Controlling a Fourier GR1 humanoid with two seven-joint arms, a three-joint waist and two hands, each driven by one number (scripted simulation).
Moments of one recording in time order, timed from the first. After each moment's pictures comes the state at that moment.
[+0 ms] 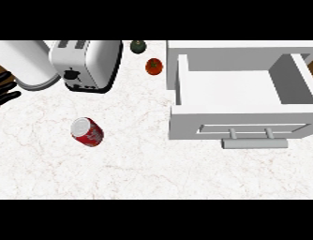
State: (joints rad) left arm -0.26 0.79 0.09 -1.30 1.09 -0.93 0.29; right arm 0.38 -0.14 -0.39 -2.13 -0.30 0.22 0.07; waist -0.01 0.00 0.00
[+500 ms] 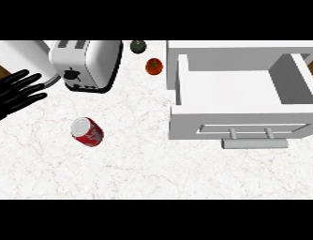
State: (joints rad) left arm -0.31 0.69 0.05 -1.30 1.08 -0.86 0.39; right arm 0.41 -0.11 -0.46 -2.17 -0.35 0.29 0.09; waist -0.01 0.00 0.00
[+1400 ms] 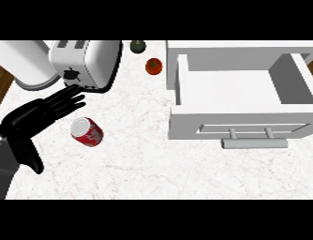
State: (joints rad) left arm -0.35 0.42 0.08 -1.13 0.55 -0.86 0.16; right arm 0.43 -0.10 -0.58 -2.15 -0.42 0.42 0.10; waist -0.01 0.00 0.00
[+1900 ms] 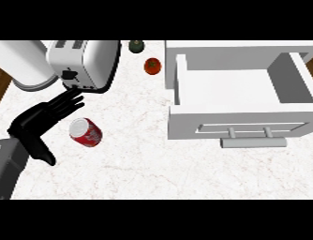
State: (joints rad) left arm -0.42 0.39 0.12 -0.83 0.23 -0.87 -0.17; right arm 0.45 -0.06 -0.62 -2.15 -0.44 0.47 0.09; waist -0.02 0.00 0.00
